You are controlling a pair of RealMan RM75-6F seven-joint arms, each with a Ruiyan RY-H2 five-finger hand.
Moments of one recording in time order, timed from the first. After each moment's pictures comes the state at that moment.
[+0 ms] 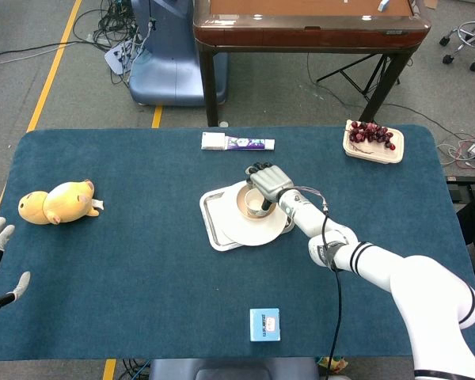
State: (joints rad) left arm -0.07 -1.03 -0.08 -1.69 1.49 1.55 -0.02; right arm 1.27 -1.56 0.08 -0.99 -0.78 0.36 -0.16
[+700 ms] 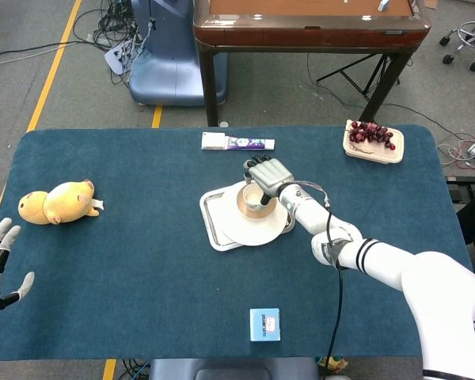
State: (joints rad) left arm -0.08 -1.04 -0.08 -1.68 1.48 1.53 0.01; right arm 1.30 -1.48 0.07 -1.10 -0.74 0.40 -0.18
